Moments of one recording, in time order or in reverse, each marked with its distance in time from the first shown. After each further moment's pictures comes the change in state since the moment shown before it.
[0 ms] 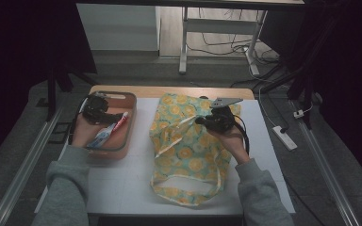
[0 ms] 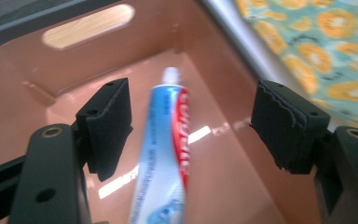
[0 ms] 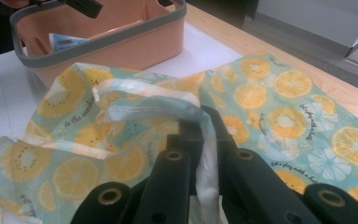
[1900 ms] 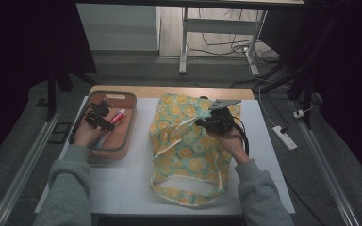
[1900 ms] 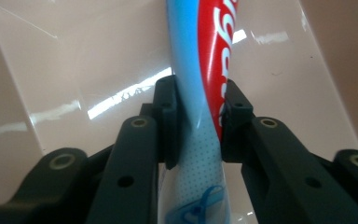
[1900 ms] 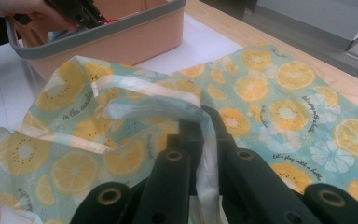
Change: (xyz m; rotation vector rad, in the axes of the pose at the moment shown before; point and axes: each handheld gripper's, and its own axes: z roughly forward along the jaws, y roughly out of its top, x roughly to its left) left arm 0.029 -0.021 0.062 0.366 -0.033 -0.047; right arm 0.001 -0.004 0.003 0.024 -0.004 -0.002
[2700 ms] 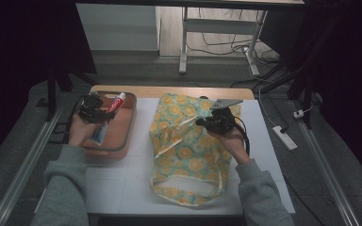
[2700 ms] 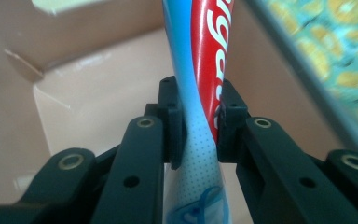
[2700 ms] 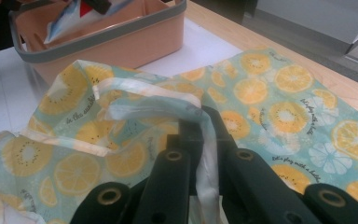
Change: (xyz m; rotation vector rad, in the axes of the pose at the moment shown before) left arm -0.007 -0.006 -0.062 -0.324 -0.078 0.015; right arm 0.000 0.001 -0.004 -0.014 0.002 0.001
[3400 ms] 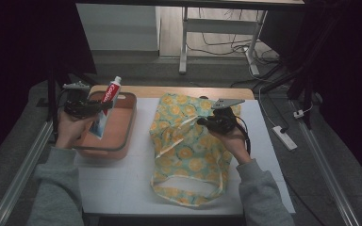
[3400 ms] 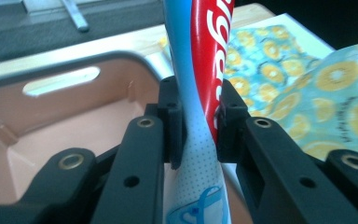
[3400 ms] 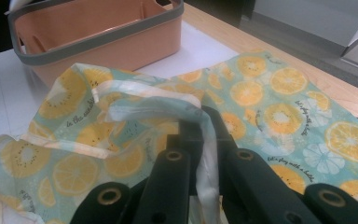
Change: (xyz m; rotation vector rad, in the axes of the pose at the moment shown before) left arm -0.016 0.002 -0.067 -0.279 -0.194 0.009; right arm -0.001 0.000 -0.004 -0.011 -0.009 -0.002
